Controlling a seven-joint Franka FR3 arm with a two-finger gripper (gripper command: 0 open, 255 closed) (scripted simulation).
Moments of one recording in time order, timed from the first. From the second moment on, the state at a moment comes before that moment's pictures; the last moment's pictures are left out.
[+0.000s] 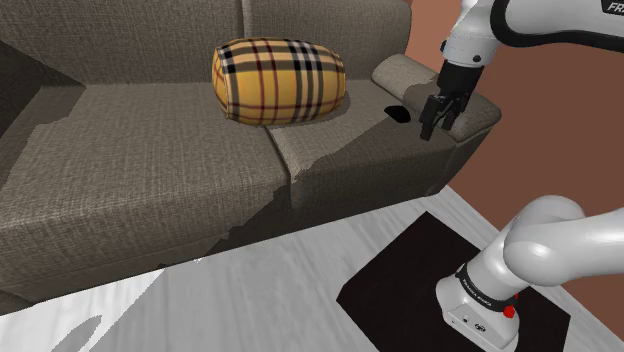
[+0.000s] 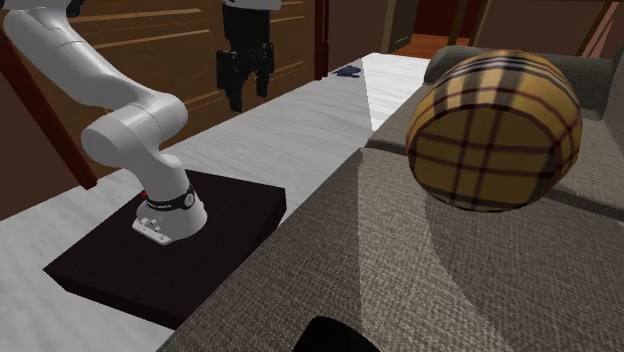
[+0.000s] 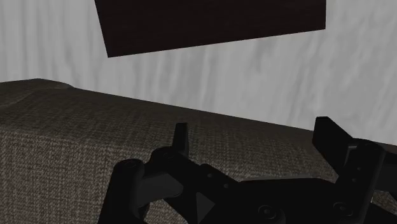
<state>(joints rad) 0.00 -0.74 0.05 -2.34 0.01 1.50 0.11</state>
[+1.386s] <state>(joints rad) -0.10 -0.25 -0.23 -2.12 -0.10 1.84 -0.23</state>
